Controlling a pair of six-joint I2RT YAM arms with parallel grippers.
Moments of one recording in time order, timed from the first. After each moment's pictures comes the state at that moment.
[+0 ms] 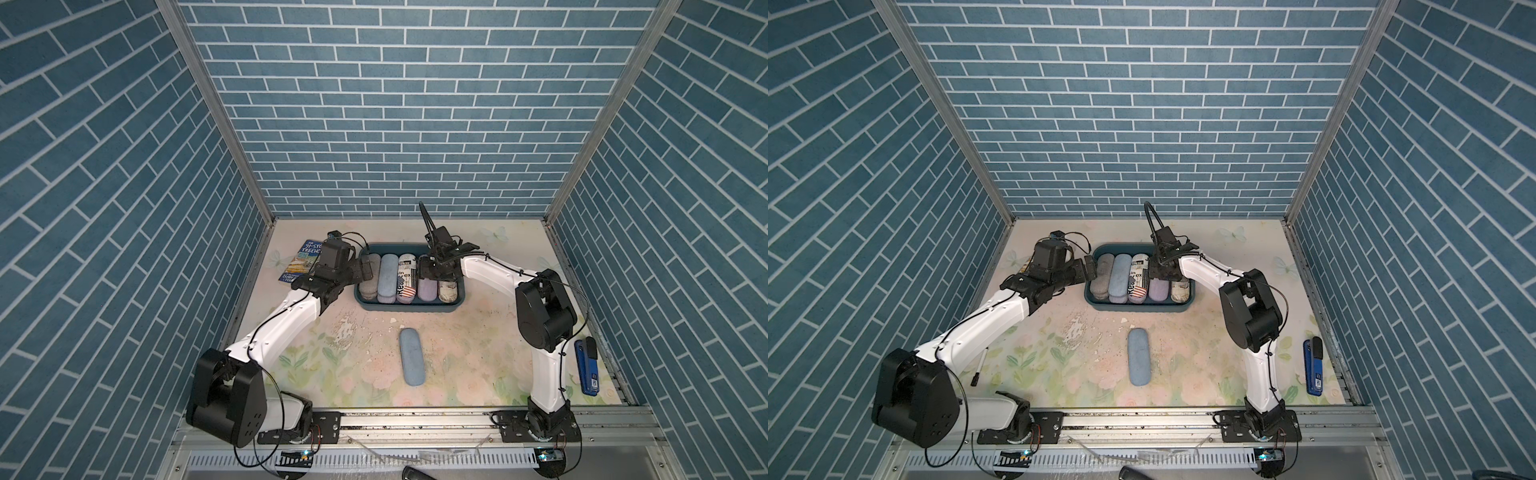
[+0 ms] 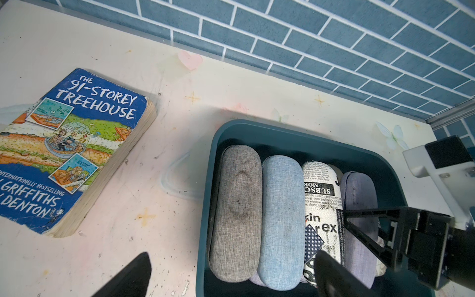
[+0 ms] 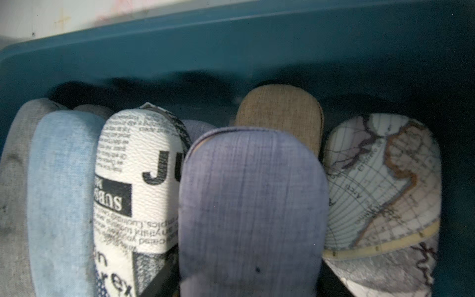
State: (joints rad) left arm -0.35 1.35 0.98 -0.31 -0.09 -0.48; right arm 0.62 2.03 1.57 -0.56 -0.03 0.54
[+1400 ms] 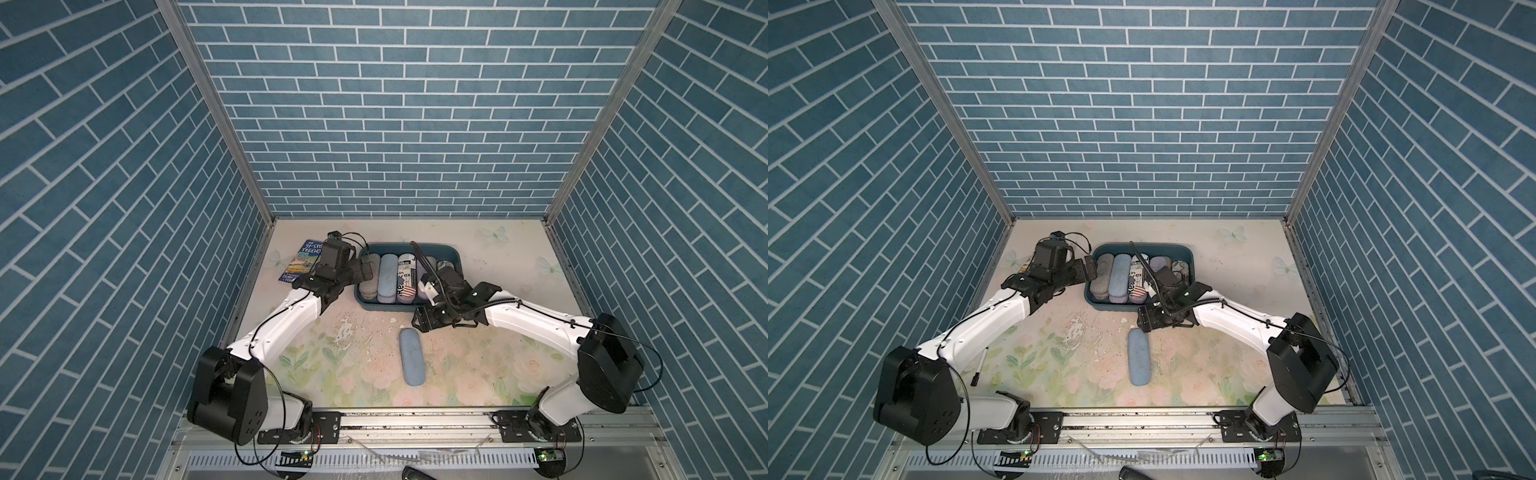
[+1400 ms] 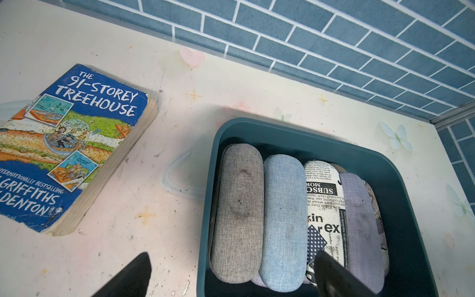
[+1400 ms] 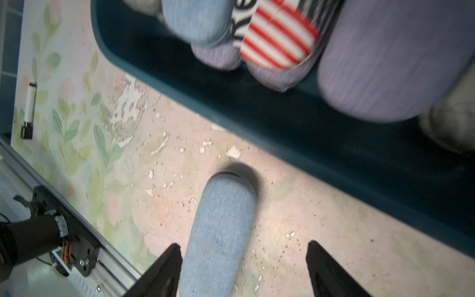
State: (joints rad) left arm -0.35 1.36 0.98 -0.31 -0.10 -0.48; right arm 0.87 1.55 1.06 -0.58 -0.20 0.44
